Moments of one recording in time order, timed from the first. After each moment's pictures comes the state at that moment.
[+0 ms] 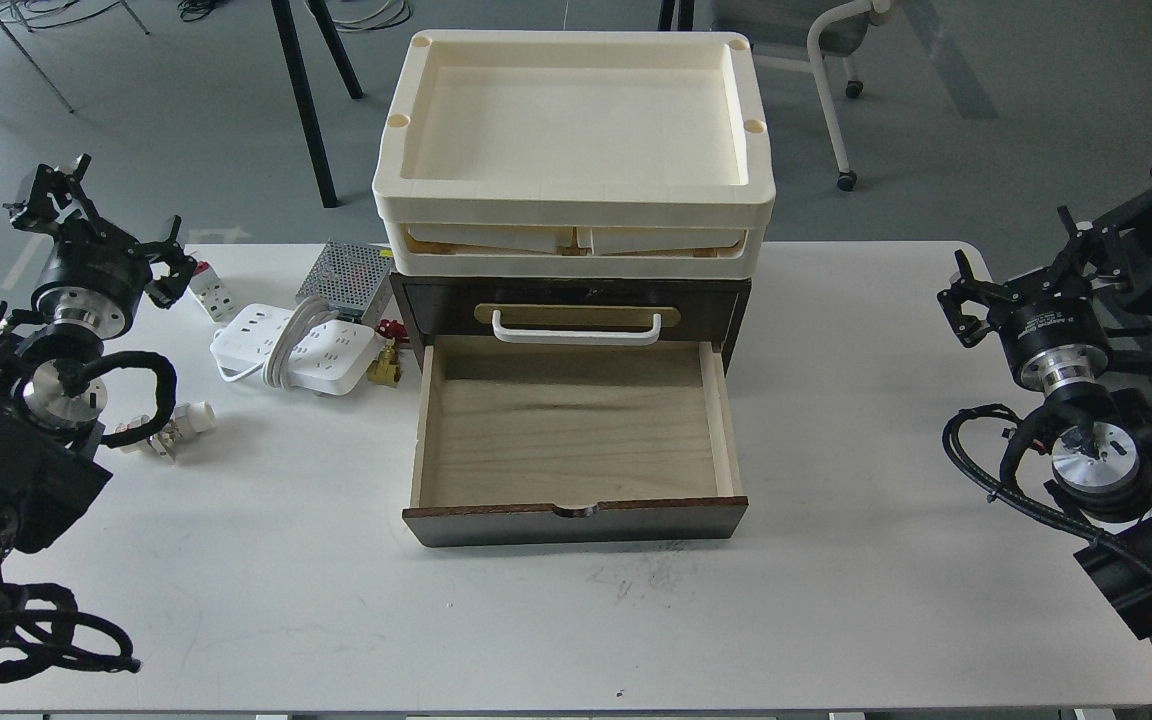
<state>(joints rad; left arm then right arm) -0.80 0.28 -0.78 -0.13 -0.16 -0.49 -0.28 0.50 -0.34 1.03 0.74 0.12 0.29 0.33</state>
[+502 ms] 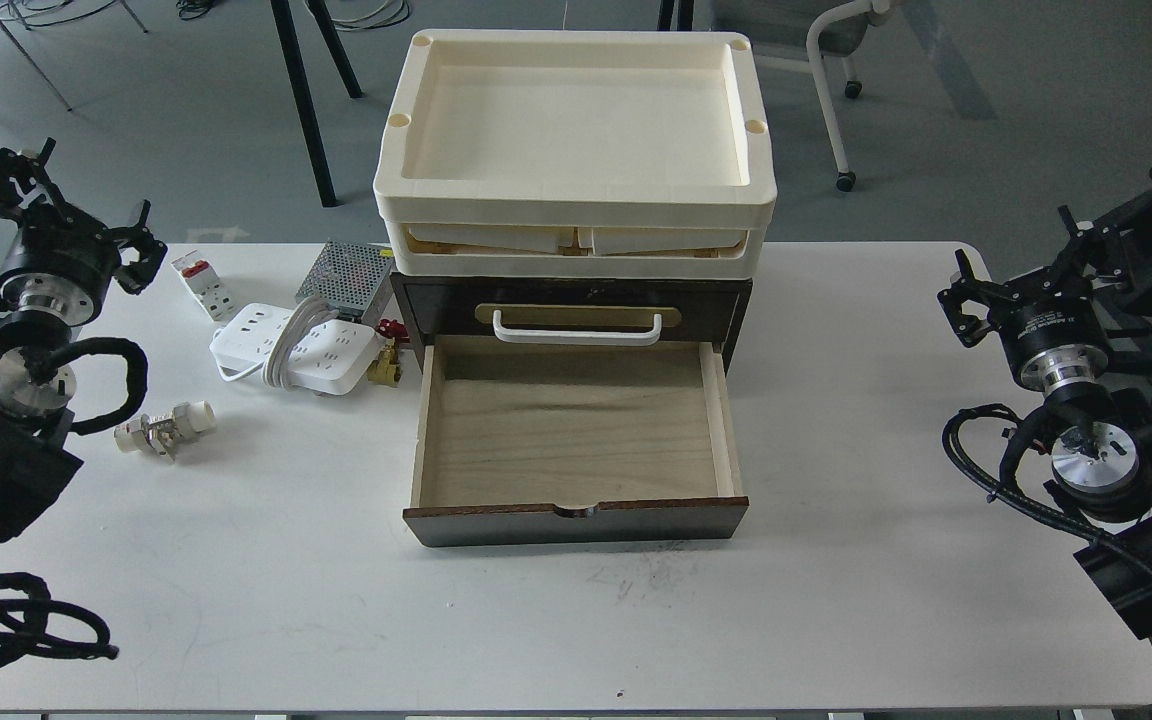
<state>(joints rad) -0.84 0.35 -0.78 -0.13 -0.17 -0.49 -0.27 0.50 -0.34 1.03 0.74 0.12 0.29 0.33</state>
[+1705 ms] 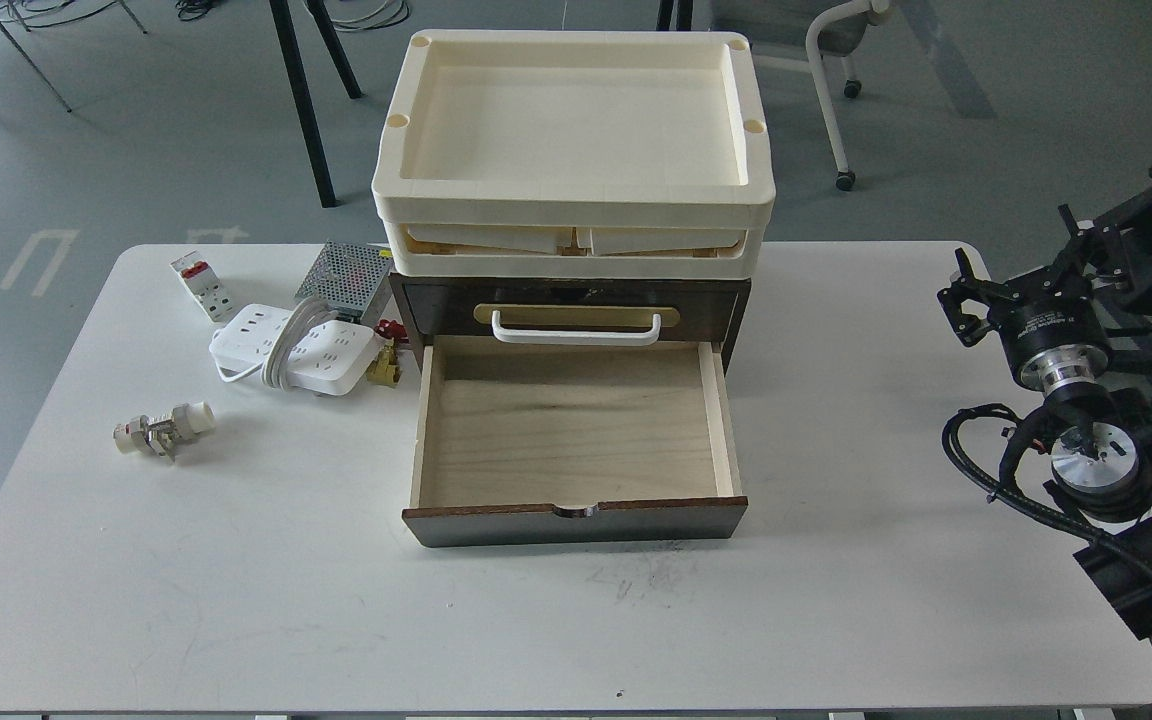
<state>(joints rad) -1.39 0.70 -0.28 -0.53 0.52 -0.49 -0.28 0.50 -0.34 1.03 0.74 0.12 0.30 0.33</state>
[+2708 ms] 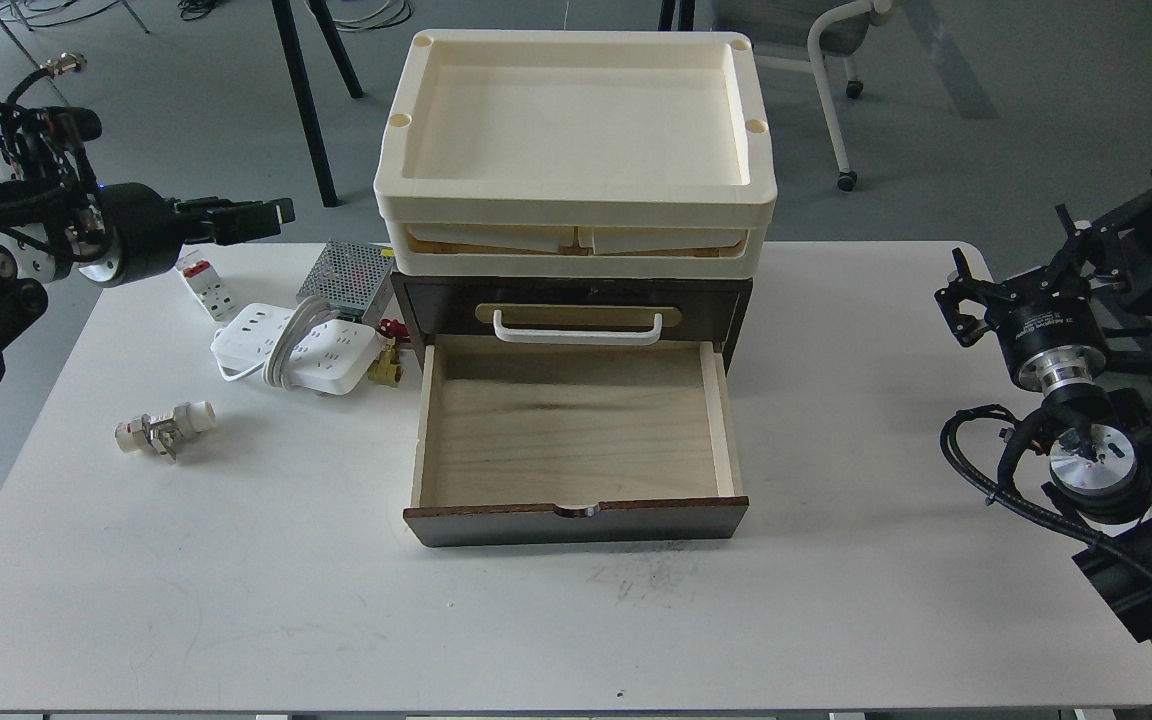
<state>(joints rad) -0.98 0.64 -0.26 -0.69 1.46 -0.23 -0.37 0.49 -0.34 1.02 0.75 0.12 0.30 0.33</state>
